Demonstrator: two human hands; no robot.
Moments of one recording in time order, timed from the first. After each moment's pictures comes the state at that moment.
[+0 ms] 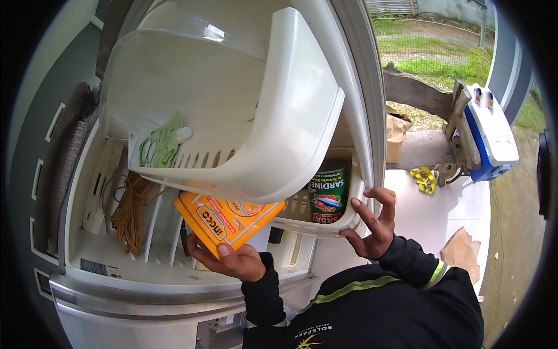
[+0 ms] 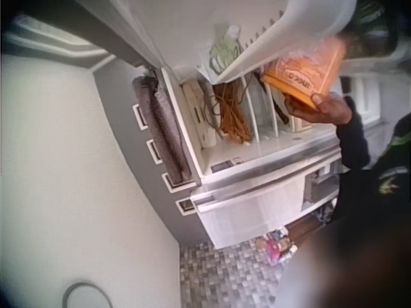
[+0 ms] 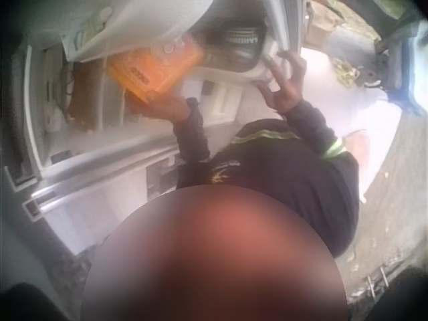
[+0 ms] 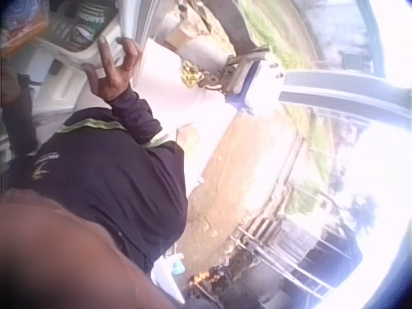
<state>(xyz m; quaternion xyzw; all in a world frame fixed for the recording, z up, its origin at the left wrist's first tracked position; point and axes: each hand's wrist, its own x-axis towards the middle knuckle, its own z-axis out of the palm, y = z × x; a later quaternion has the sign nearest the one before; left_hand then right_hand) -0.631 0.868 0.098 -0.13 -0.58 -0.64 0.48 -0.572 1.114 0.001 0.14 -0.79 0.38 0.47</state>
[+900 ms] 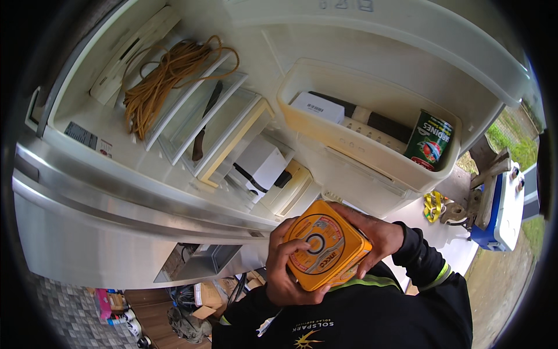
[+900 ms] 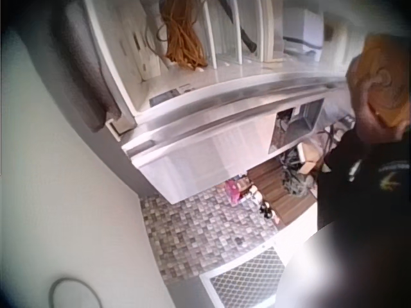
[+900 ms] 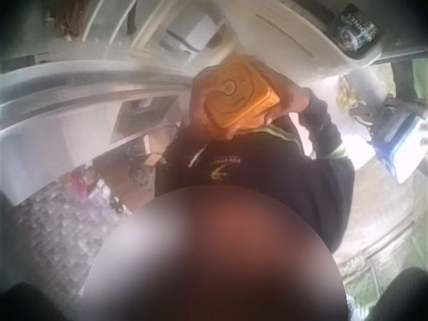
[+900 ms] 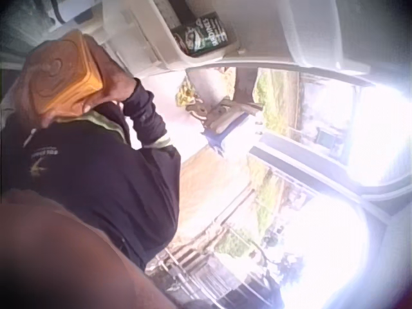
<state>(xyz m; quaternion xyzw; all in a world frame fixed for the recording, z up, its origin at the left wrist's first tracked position) -0.461 0.802 0.035 -0.19 -0.79 -0.55 0.20 -0.593 1.045 -0.006 0.48 -0.53 0.62 -0.32</state>
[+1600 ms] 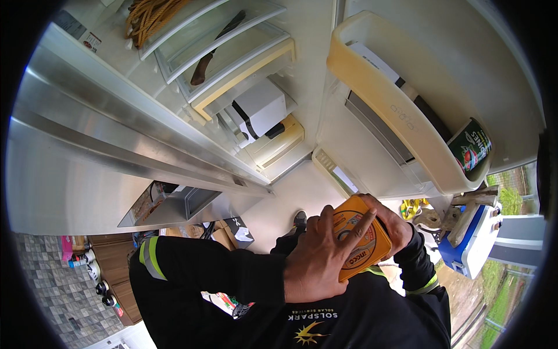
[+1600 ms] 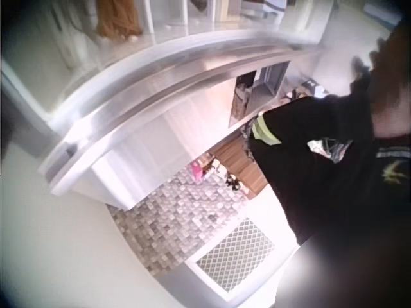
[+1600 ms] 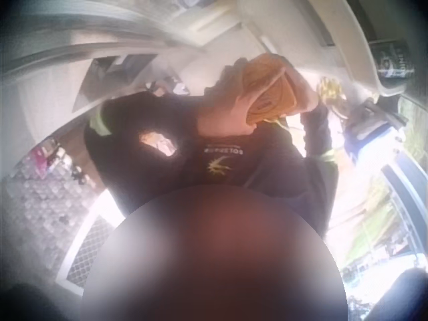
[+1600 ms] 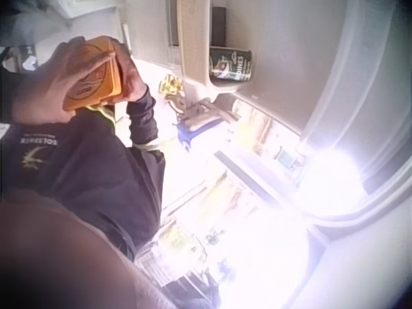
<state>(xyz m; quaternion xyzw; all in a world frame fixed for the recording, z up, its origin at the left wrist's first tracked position) -0.444 0.829 0.068 -0.11 -0.92 -0.33 -0.18 -0.583 1.055 -0.039 0.49 -0.56 0.60 -0.31</state>
